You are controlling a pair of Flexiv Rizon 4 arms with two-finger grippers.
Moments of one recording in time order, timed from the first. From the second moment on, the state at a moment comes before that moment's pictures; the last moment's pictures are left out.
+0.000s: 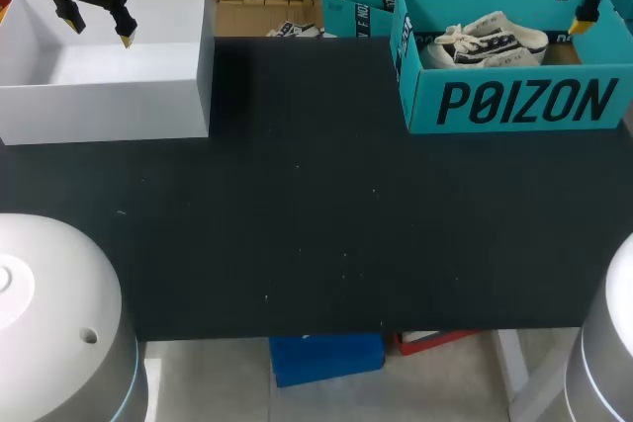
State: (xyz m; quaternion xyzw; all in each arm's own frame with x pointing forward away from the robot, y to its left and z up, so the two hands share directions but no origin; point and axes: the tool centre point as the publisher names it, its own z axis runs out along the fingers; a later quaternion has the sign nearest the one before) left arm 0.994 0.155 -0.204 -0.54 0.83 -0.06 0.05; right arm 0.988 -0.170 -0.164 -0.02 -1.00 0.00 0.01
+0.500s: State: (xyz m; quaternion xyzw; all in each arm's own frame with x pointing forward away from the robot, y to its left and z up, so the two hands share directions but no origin) left arm 0.994 0.155 -0.204 -0.54 0.83 -0.06 0.05; right arm 1.020 -0.167 -0.173 0.16 -0.99 0.02 0.01
